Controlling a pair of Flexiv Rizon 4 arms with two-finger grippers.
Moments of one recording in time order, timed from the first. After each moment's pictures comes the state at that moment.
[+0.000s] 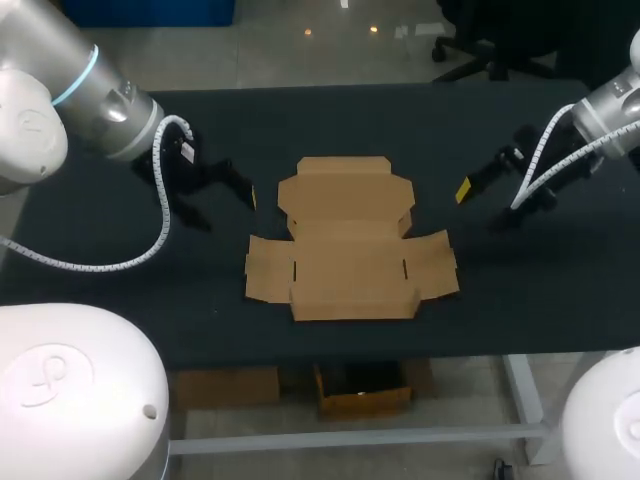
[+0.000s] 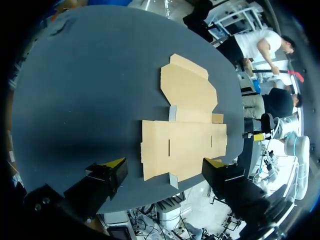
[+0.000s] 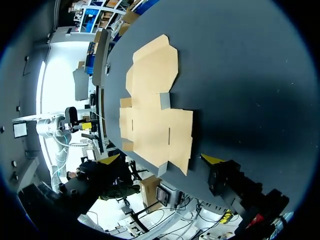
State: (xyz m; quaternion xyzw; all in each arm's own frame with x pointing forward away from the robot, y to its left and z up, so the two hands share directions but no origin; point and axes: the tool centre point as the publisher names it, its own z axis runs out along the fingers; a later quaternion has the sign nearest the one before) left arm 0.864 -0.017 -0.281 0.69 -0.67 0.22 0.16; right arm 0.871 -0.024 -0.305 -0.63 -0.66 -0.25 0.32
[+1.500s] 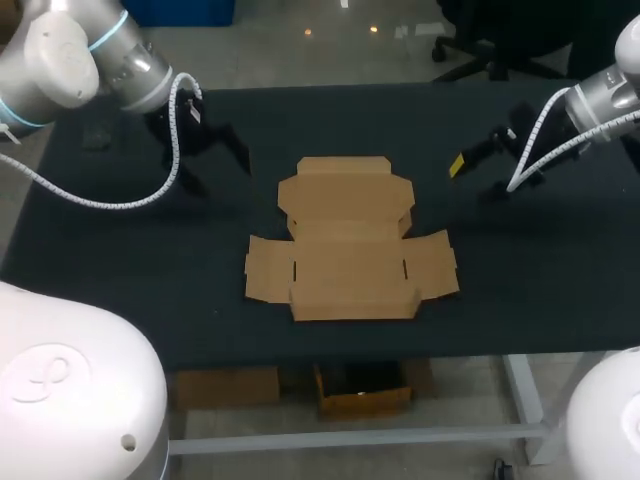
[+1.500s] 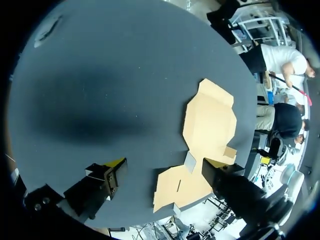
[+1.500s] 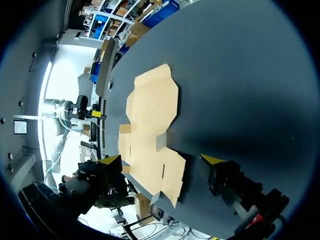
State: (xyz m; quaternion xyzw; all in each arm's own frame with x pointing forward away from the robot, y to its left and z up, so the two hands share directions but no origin) left arm 0.985 0.004 -0.318 0.73 -0.64 0.14 0.20; right arm 0.949 -0.025 -0.317 -0.62 -0.67 -0.30 0.27
